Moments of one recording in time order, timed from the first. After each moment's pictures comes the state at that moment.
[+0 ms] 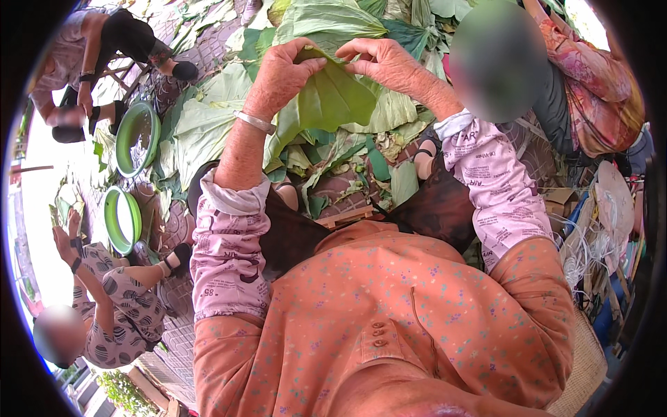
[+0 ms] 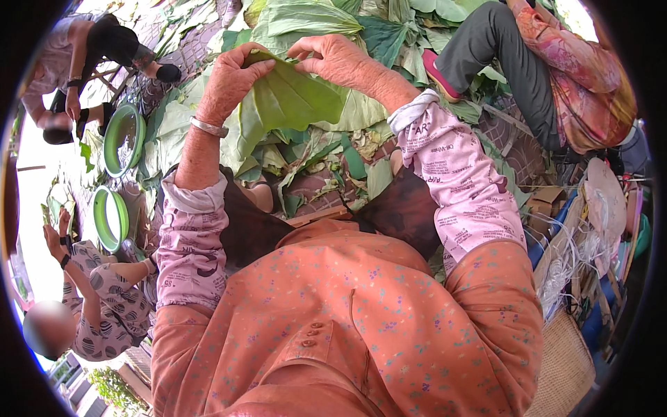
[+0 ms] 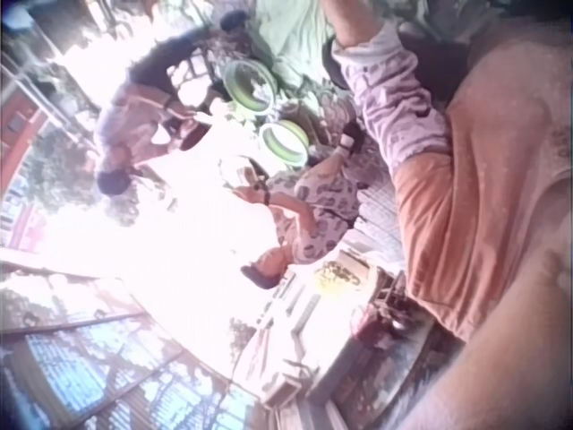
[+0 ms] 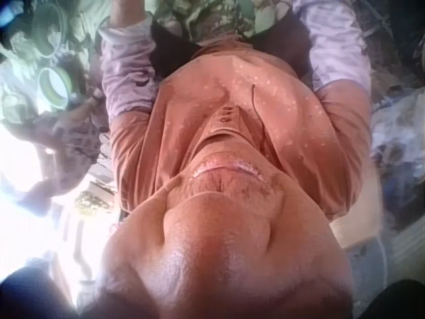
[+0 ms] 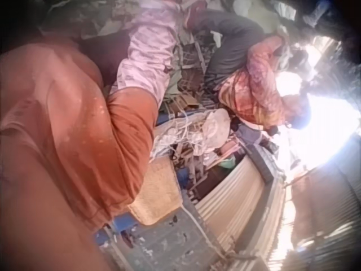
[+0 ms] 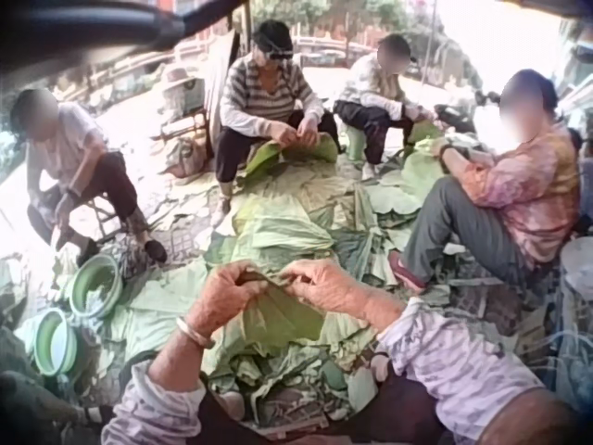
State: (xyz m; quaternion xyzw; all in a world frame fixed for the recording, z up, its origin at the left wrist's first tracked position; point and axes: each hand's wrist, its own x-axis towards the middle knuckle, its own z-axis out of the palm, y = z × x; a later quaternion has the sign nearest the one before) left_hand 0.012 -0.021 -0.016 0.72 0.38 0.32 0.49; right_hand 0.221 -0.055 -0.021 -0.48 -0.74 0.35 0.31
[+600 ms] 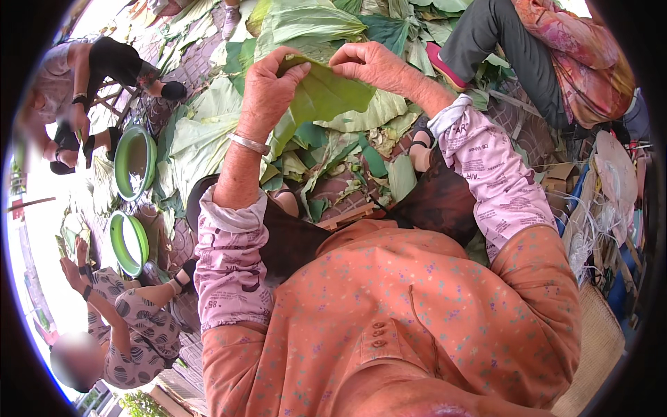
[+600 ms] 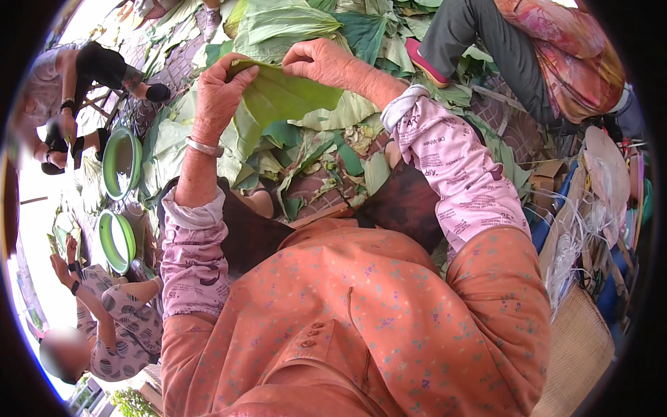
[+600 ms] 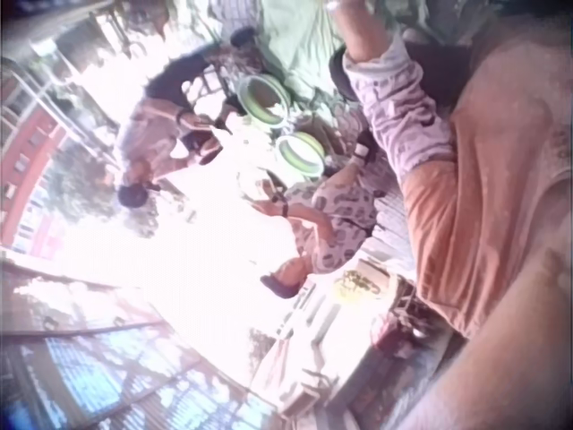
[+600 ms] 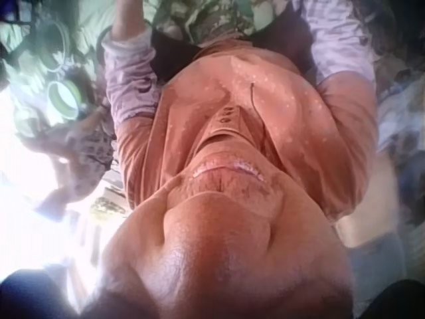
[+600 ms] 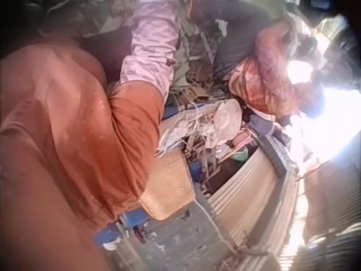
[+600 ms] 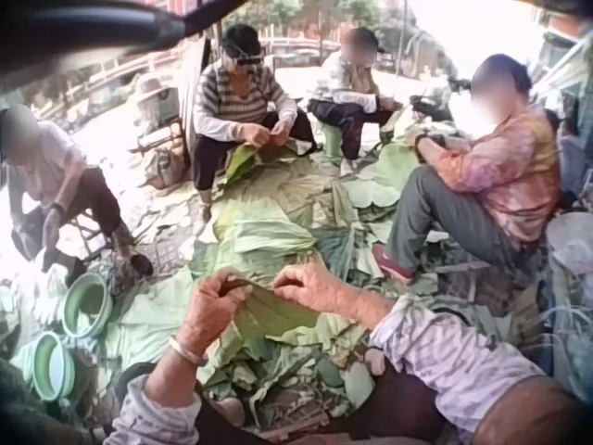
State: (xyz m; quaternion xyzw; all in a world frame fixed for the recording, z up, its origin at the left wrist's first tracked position) left_hand 0.026 -0.037 -0.018 0.70 0.36 0.40 0.46; right_hand 0.236 -0.064 -0.034 -0.50 -0.70 0.38 0.35
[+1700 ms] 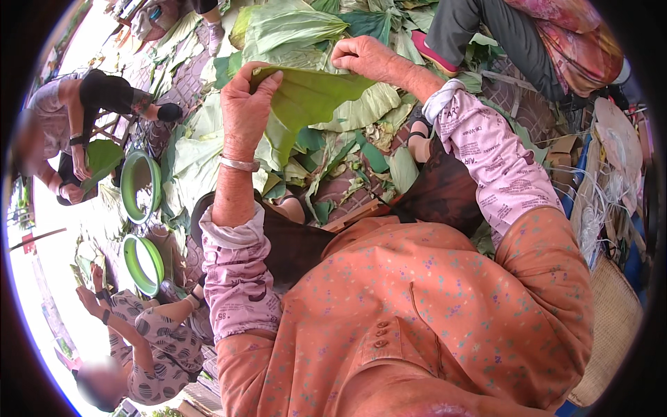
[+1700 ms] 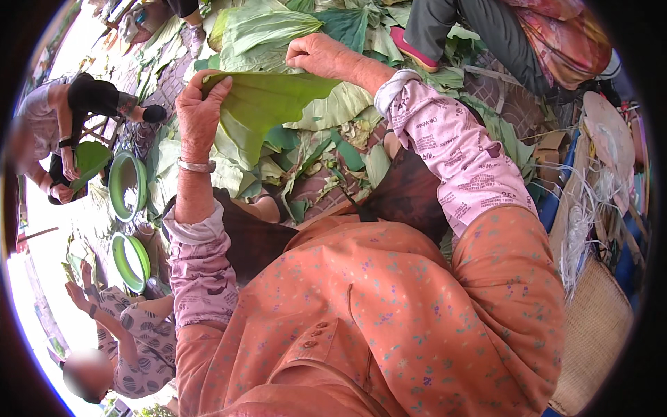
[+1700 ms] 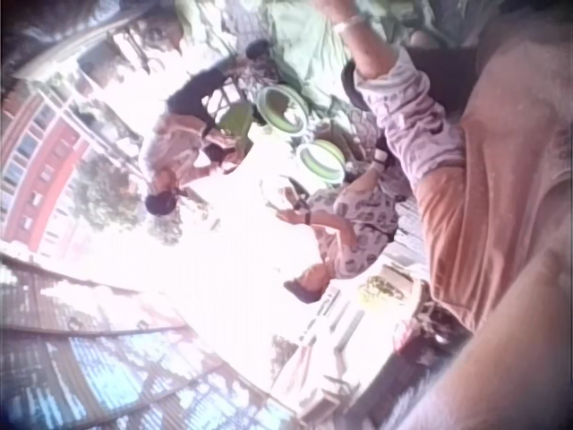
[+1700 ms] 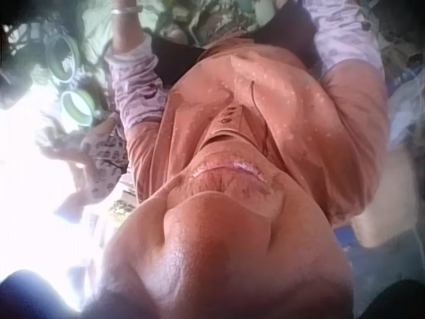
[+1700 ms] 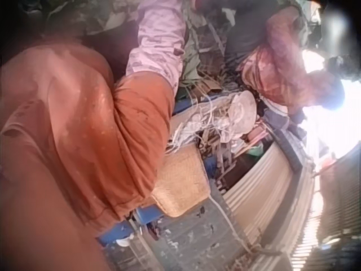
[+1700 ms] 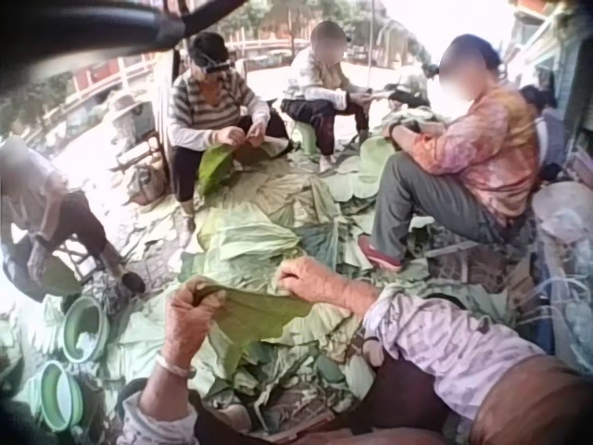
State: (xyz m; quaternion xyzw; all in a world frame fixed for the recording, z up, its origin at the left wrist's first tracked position) left_hand 0.023 -0.043 -0.012 0.68 0.35 0.44 0.47; right_hand 0.268 -0.060 -0.054 -0.58 -0.67 0.34 0.31
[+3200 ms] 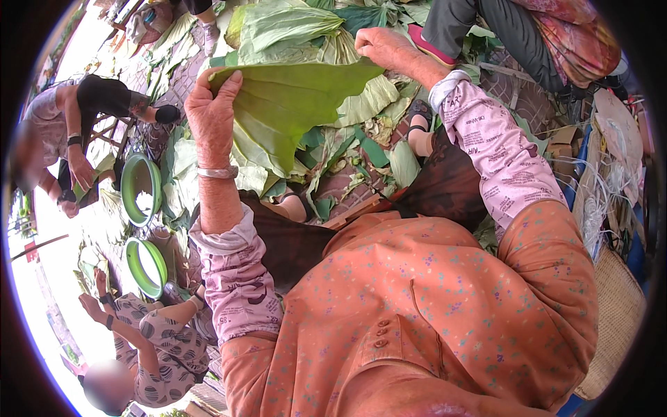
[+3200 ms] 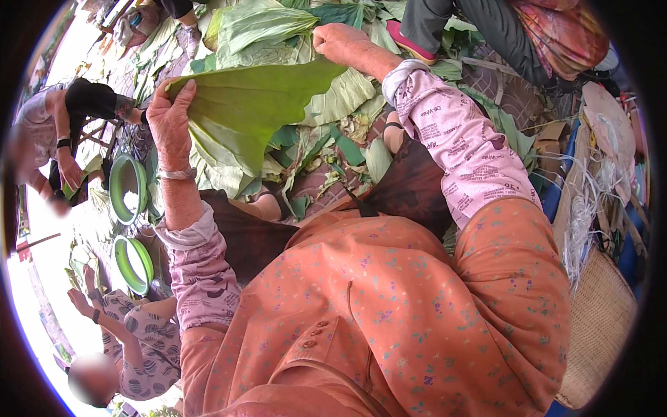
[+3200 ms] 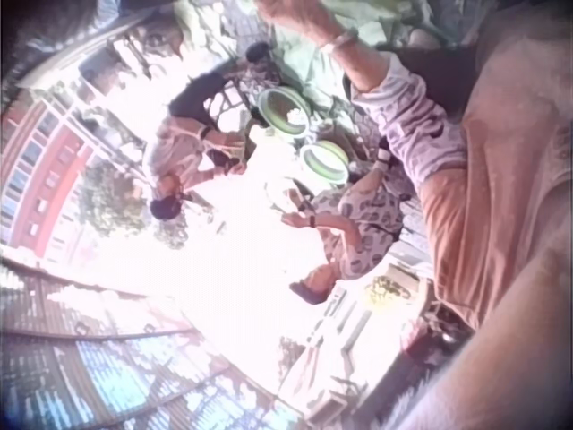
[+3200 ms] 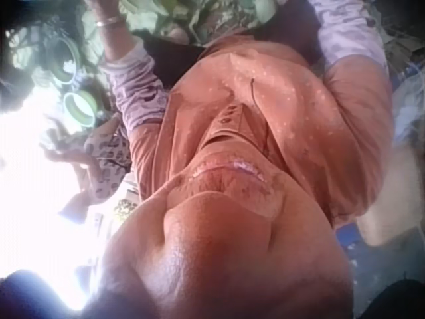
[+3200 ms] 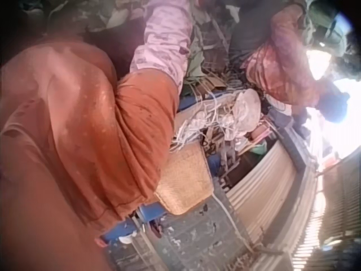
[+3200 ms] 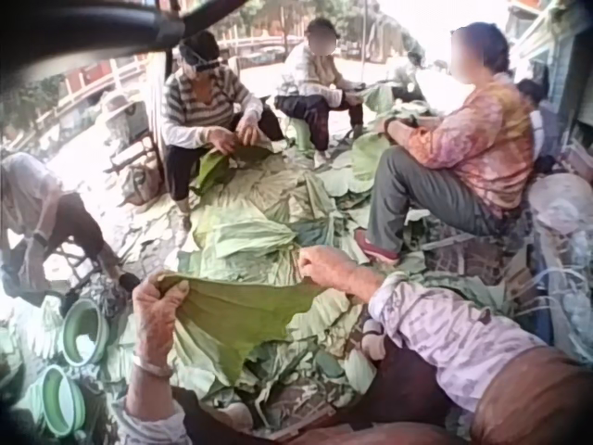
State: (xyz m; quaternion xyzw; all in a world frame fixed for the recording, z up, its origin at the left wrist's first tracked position) left_hand -0.010 -0.029 -0.008 0.62 0.34 0.51 0.50; right_hand 0.302 -0.063 -0.063 -0.69 -0.68 0.16 0.20
